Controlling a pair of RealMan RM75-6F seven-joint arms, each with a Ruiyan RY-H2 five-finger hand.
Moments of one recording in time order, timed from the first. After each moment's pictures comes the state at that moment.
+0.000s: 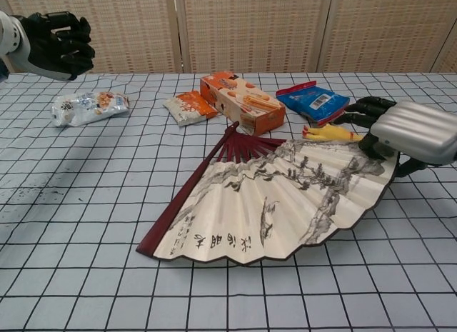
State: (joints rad) left arm -0.86 -1.21 -0.53 -1.34 0.05 0.24 -0.89; right arm 0.63 -1.77 -0.12 -0.48 -1.69 1.26 0.13
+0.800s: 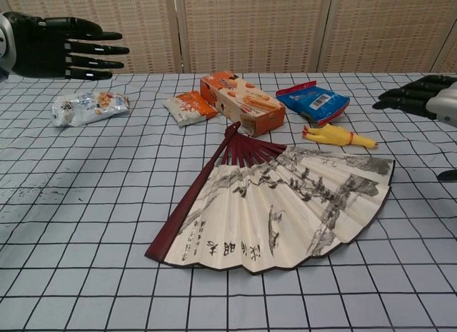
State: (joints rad) left arm -0.60 -1.25 -0.74 -1.51 0.65 0.21 -0.68; right arm 0.52 -1.28 -0.04 -1.44 -1.46 1.18 -0.37
